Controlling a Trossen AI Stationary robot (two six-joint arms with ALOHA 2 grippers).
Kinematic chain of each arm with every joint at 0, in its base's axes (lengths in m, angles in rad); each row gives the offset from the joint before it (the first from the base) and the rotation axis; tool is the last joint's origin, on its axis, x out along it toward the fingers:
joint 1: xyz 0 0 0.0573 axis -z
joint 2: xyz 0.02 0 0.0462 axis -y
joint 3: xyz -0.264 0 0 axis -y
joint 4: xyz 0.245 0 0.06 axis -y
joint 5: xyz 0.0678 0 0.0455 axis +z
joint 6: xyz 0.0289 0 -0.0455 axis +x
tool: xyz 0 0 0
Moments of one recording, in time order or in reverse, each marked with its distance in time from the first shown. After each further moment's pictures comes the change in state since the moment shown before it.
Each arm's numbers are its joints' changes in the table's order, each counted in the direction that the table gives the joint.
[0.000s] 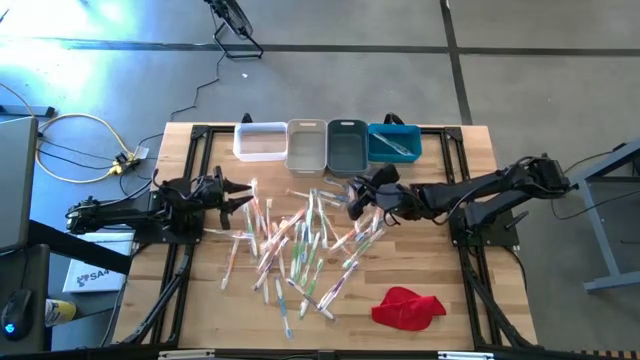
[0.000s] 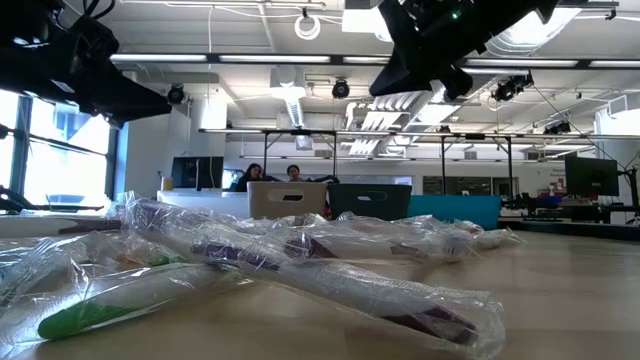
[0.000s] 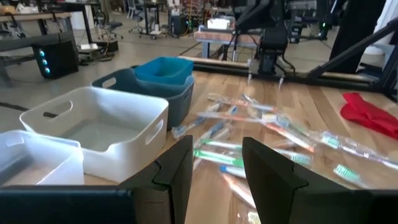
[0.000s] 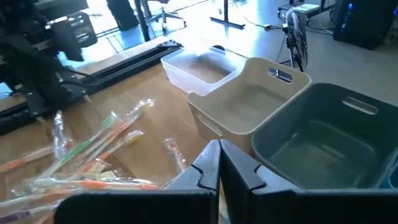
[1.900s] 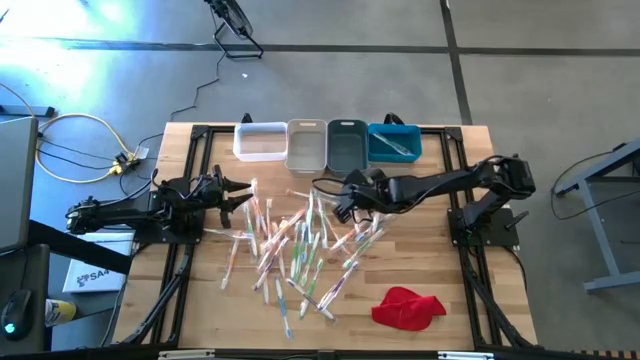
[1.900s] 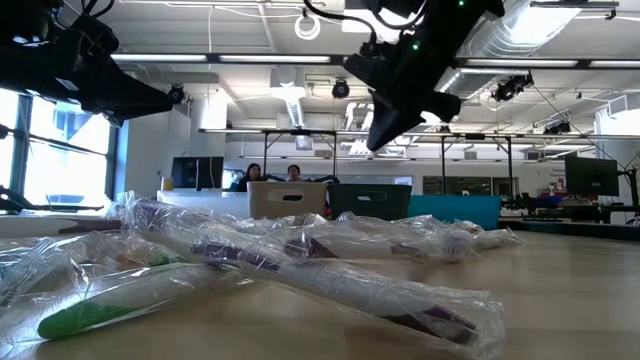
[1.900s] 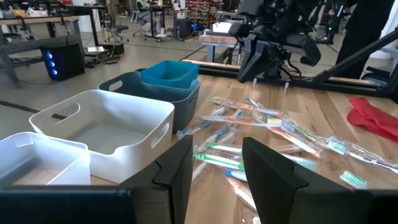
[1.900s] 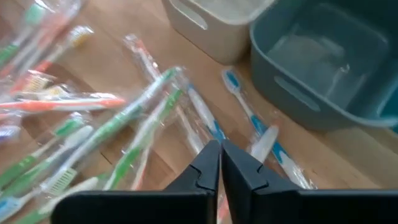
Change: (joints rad) left arm 0.000 0.000 0.001 0.007 0.025 0.000; right arm 0.076 -0.275 0.327 -0.612 0.208 0.298
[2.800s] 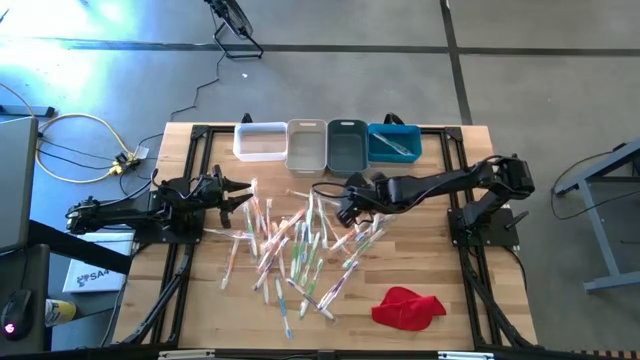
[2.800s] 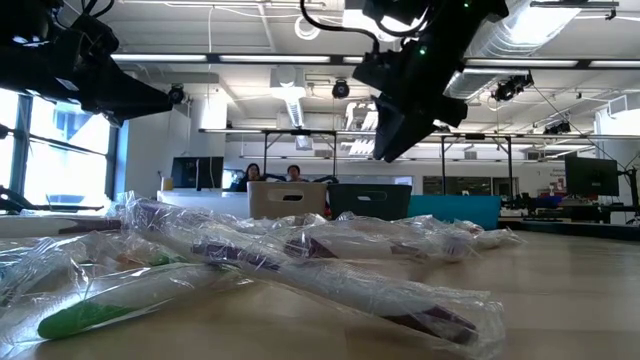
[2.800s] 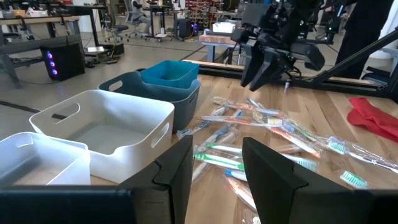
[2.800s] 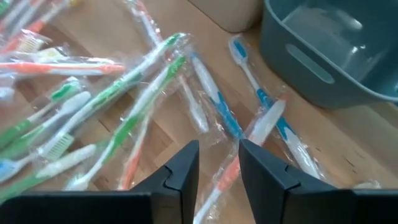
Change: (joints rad) left arm 0.000 0.000 0.000 0.000 0.001 0.000; right arm -0.001 -0.002 -0.001 -0.050 0.081 -0.021
